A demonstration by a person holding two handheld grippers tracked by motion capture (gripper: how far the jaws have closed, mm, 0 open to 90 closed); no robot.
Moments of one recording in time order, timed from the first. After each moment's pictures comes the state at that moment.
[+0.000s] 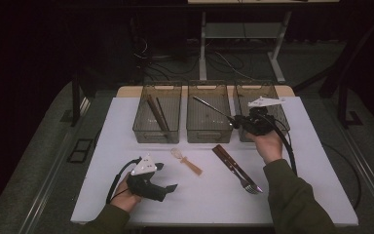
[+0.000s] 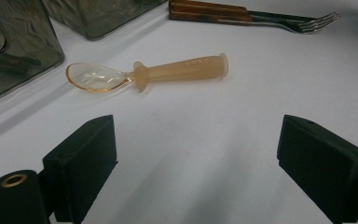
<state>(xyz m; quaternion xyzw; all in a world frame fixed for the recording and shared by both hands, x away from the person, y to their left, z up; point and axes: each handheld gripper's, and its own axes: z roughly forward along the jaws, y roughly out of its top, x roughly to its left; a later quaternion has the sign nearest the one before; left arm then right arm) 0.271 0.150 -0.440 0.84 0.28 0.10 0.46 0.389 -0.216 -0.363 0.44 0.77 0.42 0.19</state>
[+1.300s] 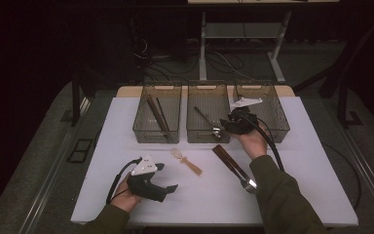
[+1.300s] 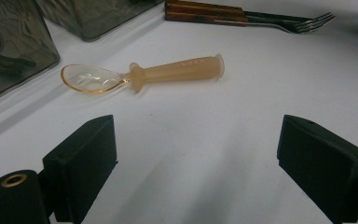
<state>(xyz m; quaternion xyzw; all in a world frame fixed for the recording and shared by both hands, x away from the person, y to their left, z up) 0.271 0.150 -0.440 0.84 0.27 0.09 0.46 0.411 -0.179 -0.384 0.44 0.79 0.38 0.21</state>
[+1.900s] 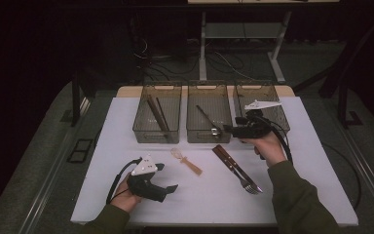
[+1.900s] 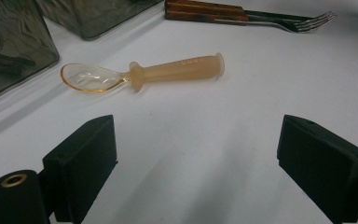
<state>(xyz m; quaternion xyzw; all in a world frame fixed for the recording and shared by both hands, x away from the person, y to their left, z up) 0.271 0.149 -0.440 0.84 0.27 0.09 0.46 0.387 -0.212 -0.373 0.43 0.78 0.44 0.12</state>
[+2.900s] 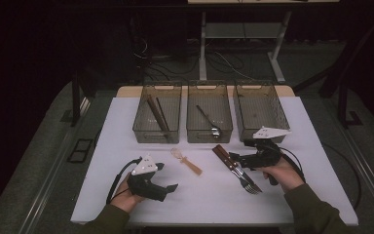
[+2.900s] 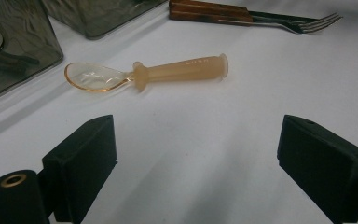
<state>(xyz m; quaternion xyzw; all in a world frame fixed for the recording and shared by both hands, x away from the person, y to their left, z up) 0.271 0.149 -0.440 0.84 0.28 0.10 0.46 0.324 -0.230 -0.408 0.39 0.80 0.45 0.11</state>
